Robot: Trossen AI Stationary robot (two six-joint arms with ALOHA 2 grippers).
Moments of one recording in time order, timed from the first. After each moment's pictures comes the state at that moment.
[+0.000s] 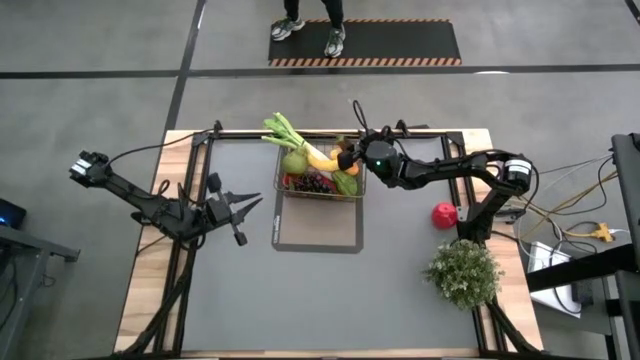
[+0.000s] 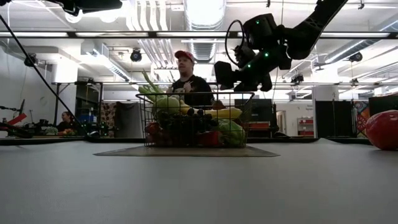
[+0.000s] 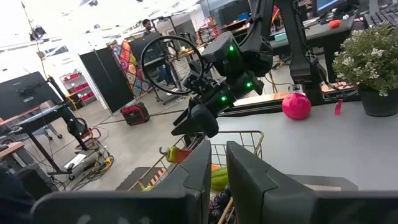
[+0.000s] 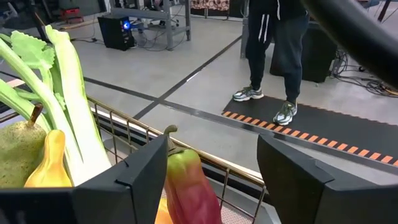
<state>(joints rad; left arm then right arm) -0.50 0.71 0.50 0.23 -0.98 0.30 -0.36 1.67 0.84 0.55 0.63 0.21</state>
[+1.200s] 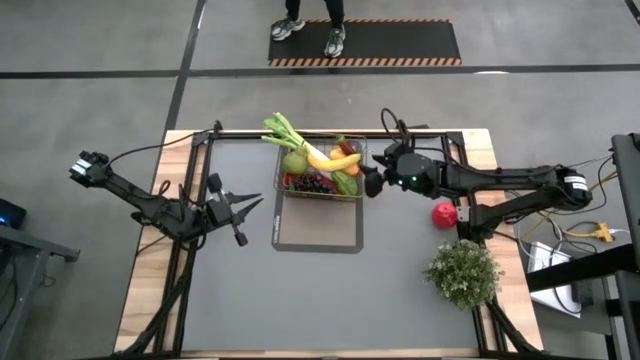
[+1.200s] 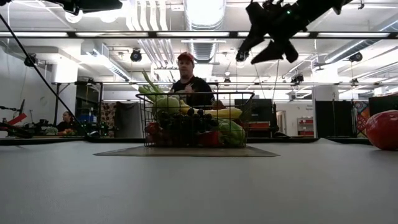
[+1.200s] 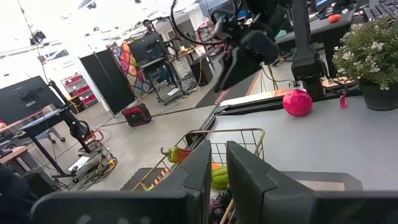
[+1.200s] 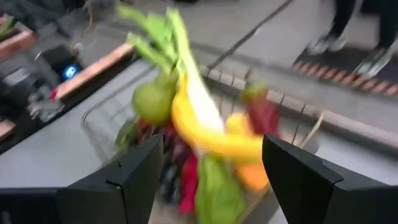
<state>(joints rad) -0.50 0.72 0.50 0.23 -0.98 0.33 -0.15 1.19 0.85 -0.12 0.45 0.50</state>
